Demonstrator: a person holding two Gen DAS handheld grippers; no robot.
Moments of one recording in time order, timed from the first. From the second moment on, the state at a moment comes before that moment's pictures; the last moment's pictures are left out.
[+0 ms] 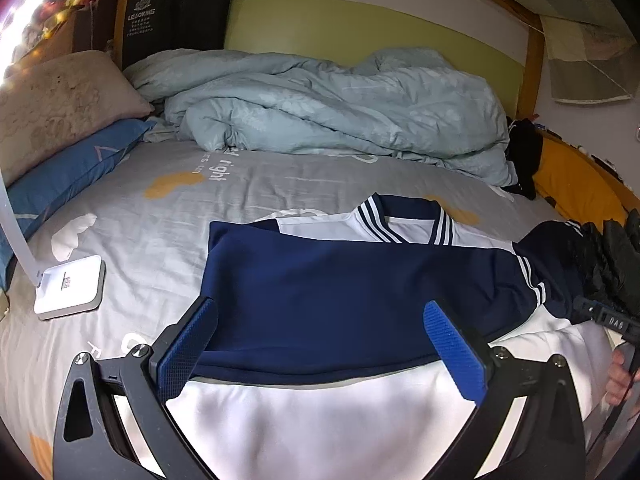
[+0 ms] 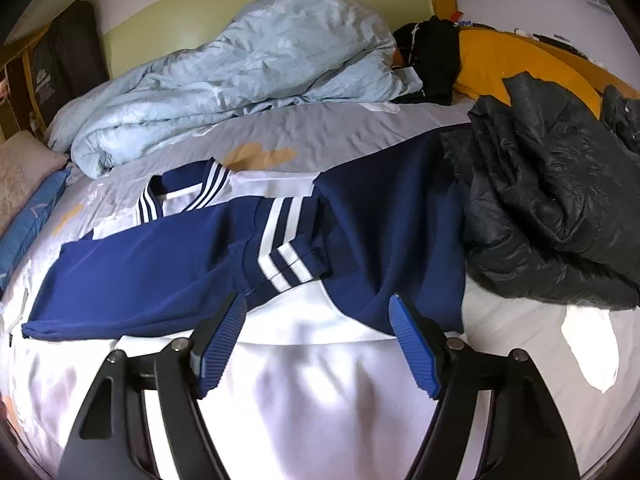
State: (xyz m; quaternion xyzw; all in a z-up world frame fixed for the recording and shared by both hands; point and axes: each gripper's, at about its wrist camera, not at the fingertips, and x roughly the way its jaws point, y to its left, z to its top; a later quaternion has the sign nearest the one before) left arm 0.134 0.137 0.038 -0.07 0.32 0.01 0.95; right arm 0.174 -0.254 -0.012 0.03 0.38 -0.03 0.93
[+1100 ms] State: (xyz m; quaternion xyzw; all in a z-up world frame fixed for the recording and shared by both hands) left arm 0.150 0.137 0.011 -0.06 0.35 0.02 0.94; right arm 0.240 -0.335 -0.026 0.08 0.48 -0.12 0.87
